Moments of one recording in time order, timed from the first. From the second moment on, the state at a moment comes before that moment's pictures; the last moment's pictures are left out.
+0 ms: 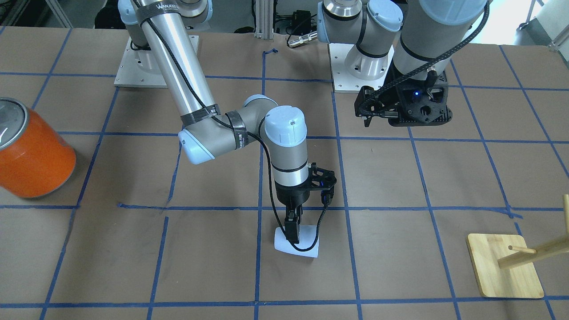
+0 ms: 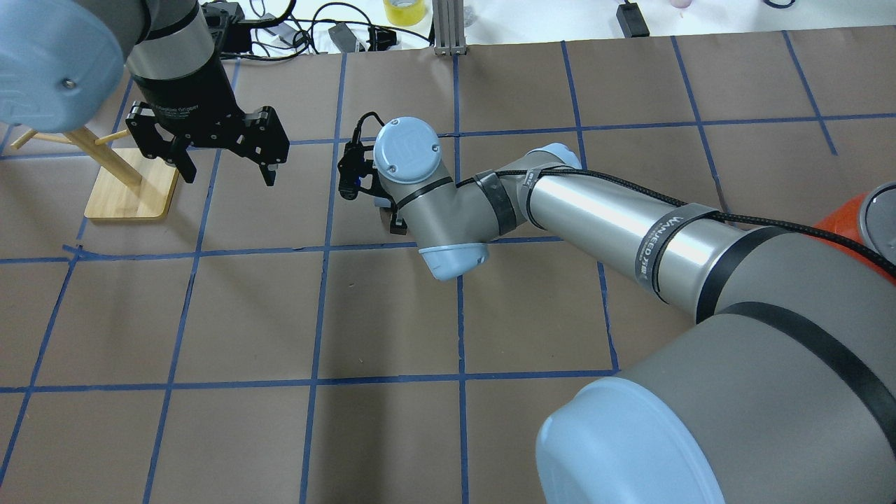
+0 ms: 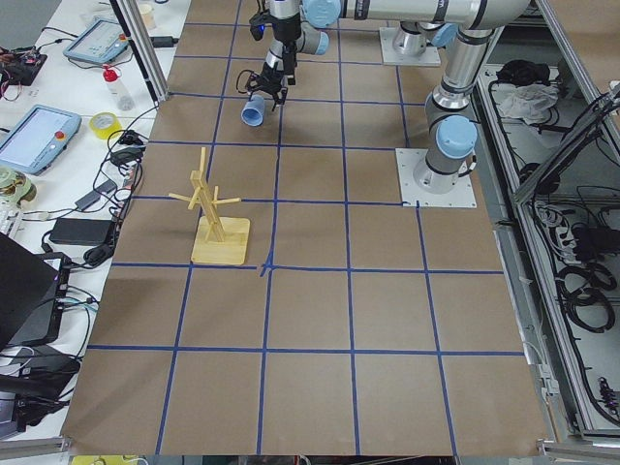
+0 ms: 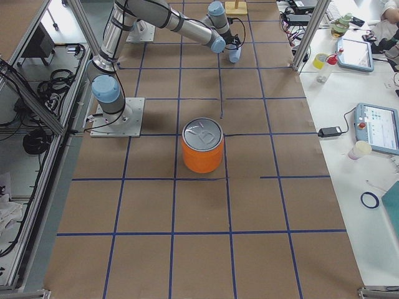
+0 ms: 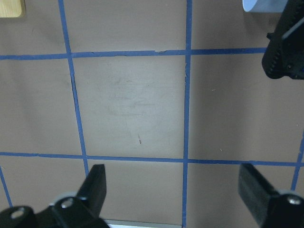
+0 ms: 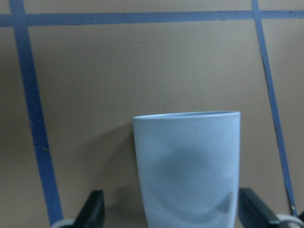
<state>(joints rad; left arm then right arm) -1.61 -1.65 -1.50 -1.67 1.69 -0.04 2.05 -0.91 1.57 -2.65 -1.63 -0.95</state>
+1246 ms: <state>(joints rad) -1.61 -1.65 -1.50 -1.67 1.69 -0.04 1.84 -1.20 1.55 -2.40 -1.66 -0.57</state>
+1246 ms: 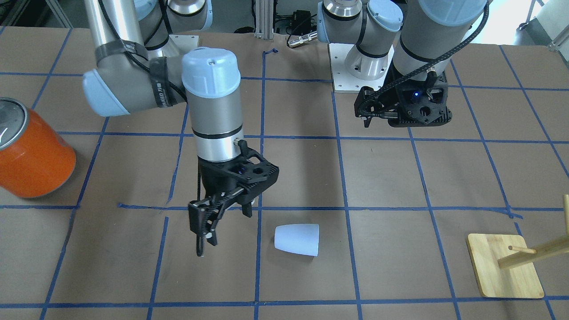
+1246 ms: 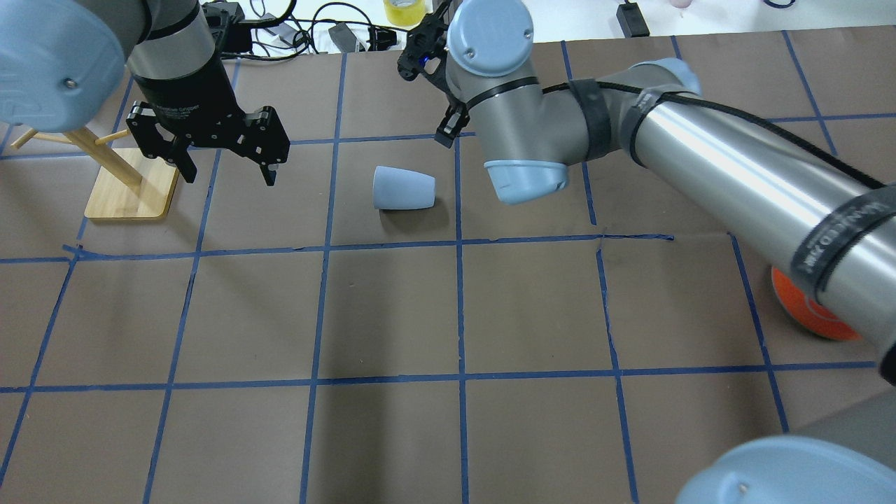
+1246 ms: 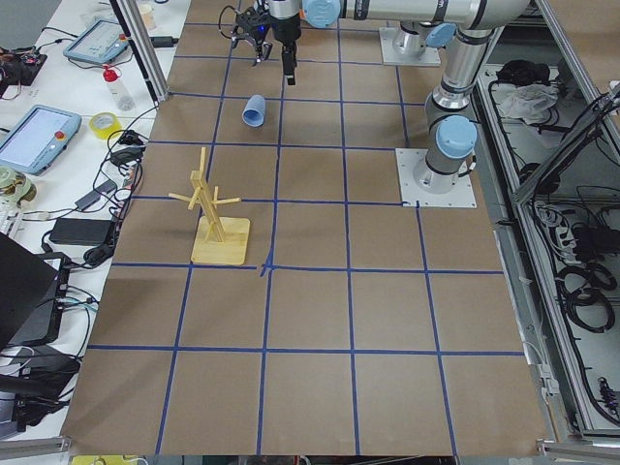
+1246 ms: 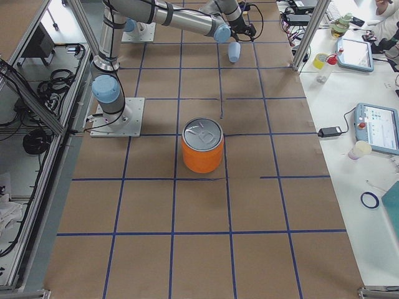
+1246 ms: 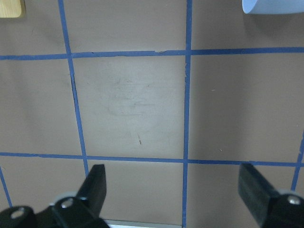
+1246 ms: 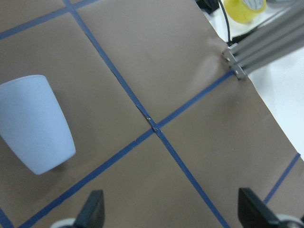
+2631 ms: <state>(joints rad) -1.60 -1.73 -1.53 -1.50 1.59 -0.03 1.63 -1.40 1.60 -1.73 -1.65 0.09</state>
